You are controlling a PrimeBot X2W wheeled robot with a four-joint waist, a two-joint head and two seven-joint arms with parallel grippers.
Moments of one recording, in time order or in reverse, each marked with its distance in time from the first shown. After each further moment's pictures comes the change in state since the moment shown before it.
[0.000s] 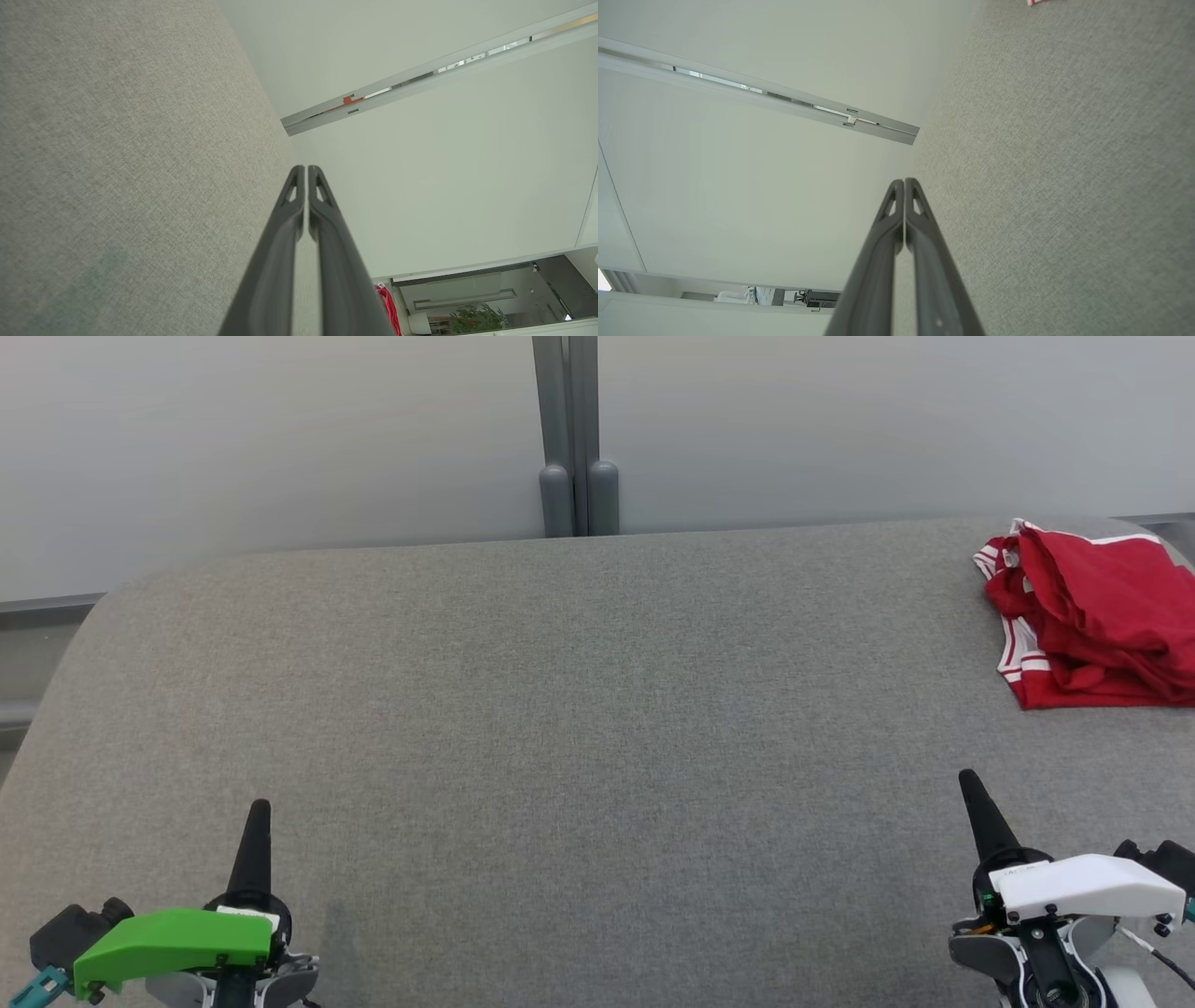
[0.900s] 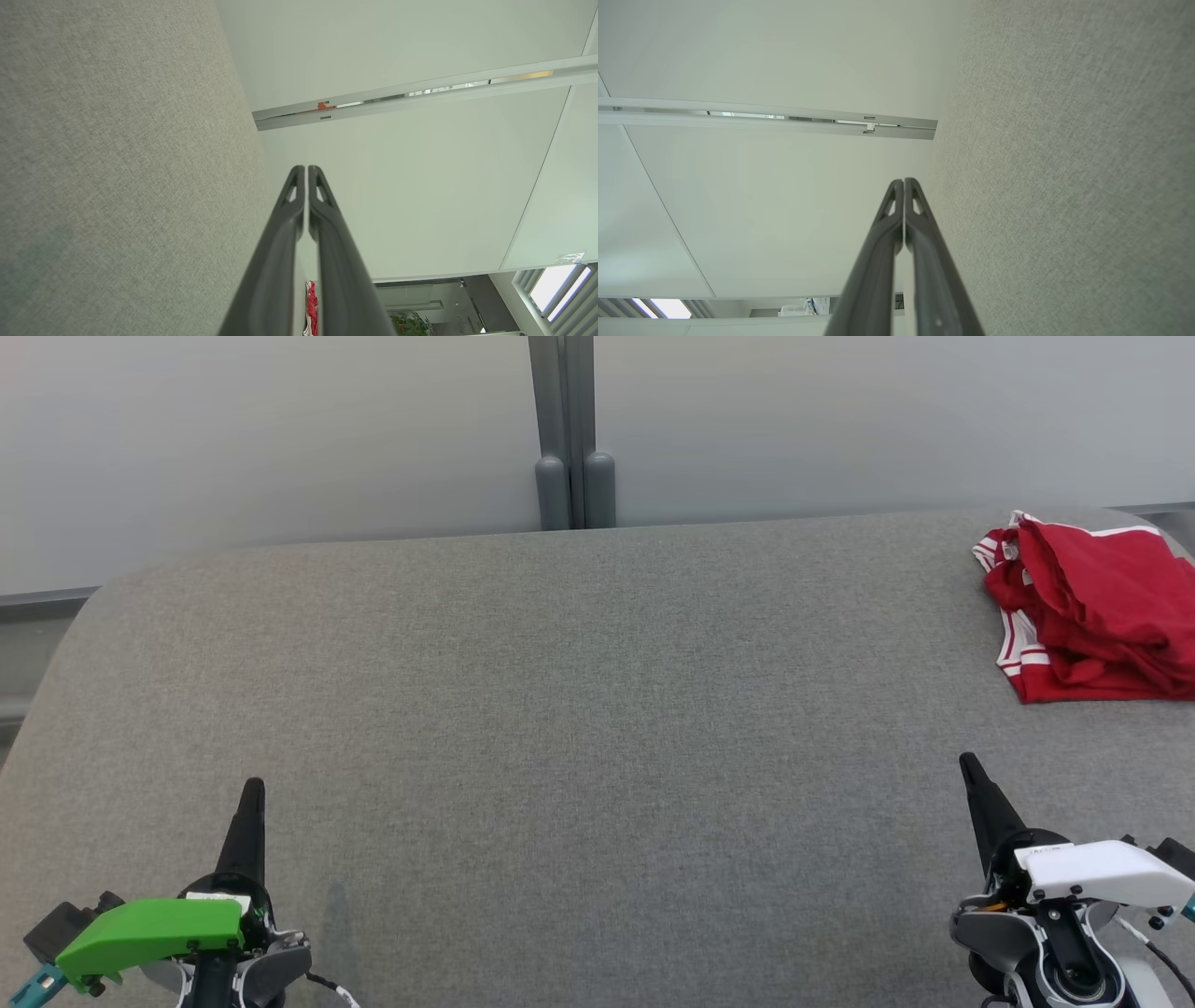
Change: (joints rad) left arm -0.031 -0.016 0.035 0.002 -0.195 -0.025 0.050; right arm -0.033 0.000 -0.021 0.012 0.216 0.000 0.052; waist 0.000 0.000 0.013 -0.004
